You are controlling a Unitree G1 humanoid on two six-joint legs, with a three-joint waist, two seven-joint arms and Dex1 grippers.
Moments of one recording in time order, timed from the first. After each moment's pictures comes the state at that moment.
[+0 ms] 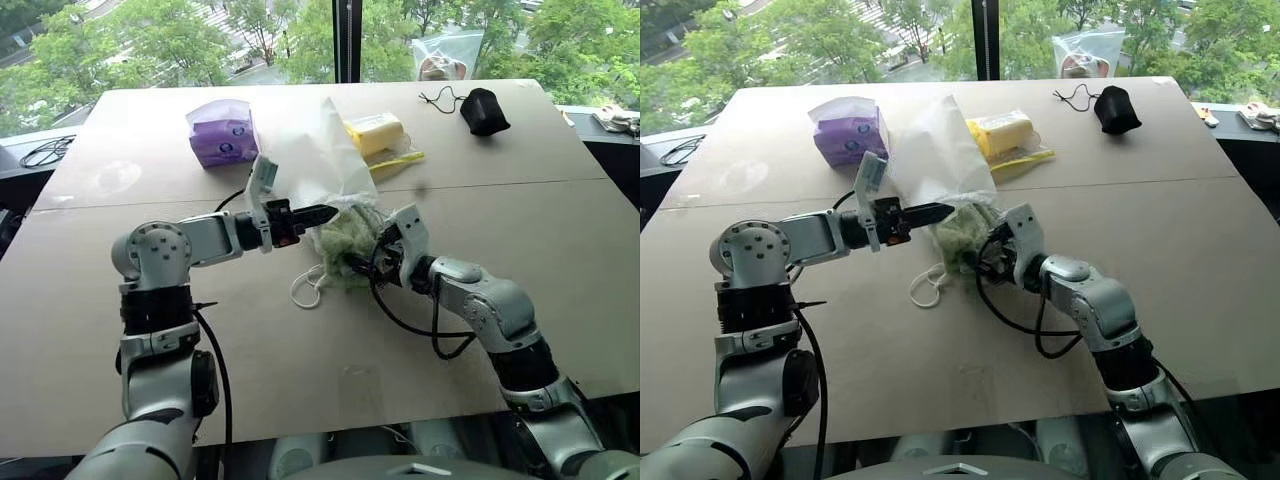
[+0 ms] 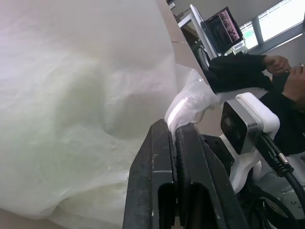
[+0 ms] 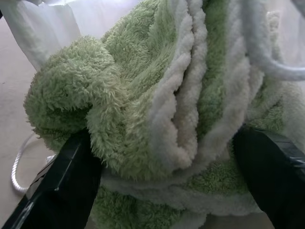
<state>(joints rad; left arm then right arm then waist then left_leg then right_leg) -0.67 0.46 0.28 0.06 -0.94 1.38 -0.50 -0.45 -0.14 0.28 -0.13 0.36 0.75 0.33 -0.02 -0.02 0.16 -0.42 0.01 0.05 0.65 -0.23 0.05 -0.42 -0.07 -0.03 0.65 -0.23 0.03</state>
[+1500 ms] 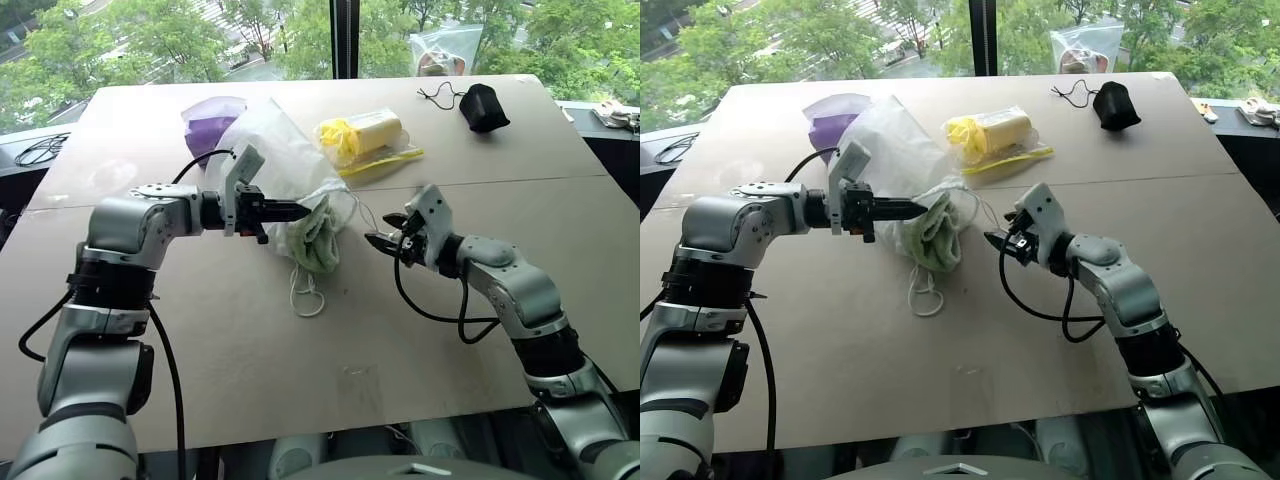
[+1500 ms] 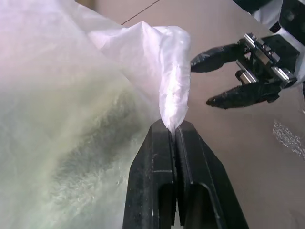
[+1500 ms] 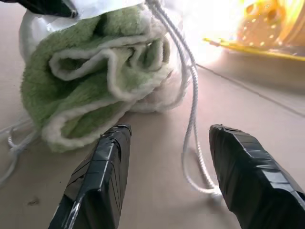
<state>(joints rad) -0.81 0.79 -0.13 0.27 -0.54 0.82 -1.15 -0.58 -0.33 0.22 -0.09 0.22 0.64 0.55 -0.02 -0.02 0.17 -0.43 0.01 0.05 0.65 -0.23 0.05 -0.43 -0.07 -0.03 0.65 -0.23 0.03</state>
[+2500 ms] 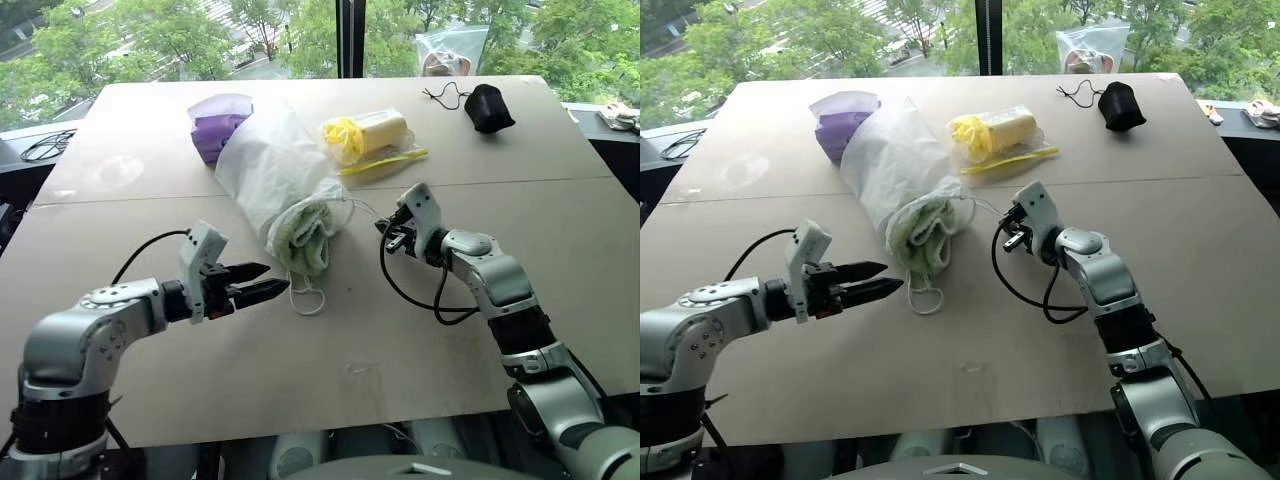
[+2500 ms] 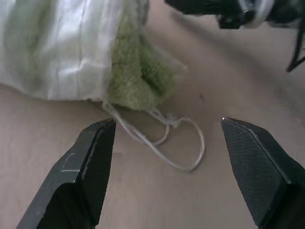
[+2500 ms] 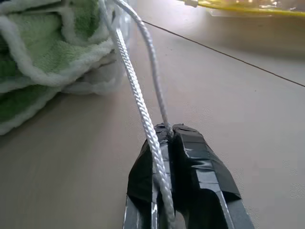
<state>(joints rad) -0.08 0.61 0.23 -0.36 -0.60 0.96 -0.70 -0.59 -0.24 0.18 0.05 0.17 0.64 0.56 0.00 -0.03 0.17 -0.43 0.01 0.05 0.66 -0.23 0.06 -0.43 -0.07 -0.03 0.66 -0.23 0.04</state>
